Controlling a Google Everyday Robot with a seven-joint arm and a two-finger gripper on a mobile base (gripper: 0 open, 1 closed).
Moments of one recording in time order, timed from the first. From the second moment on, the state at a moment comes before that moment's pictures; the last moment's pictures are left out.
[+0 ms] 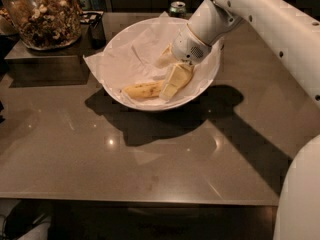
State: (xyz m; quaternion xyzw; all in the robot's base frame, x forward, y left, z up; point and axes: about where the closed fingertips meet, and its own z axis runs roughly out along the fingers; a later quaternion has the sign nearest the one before) arm 0.606 -0.021 0.870 -0.70 0.64 0.22 0.23
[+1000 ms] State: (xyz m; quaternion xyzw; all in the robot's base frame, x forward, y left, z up) arm 0.610 -0.019 0.851 -0.70 0.64 0.24 0.21
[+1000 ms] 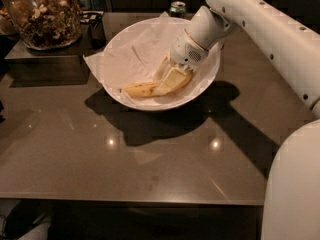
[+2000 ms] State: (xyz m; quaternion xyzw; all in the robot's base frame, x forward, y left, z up) arm 0.608 -0.027 0.879 -0.71 0.63 0.21 0.23
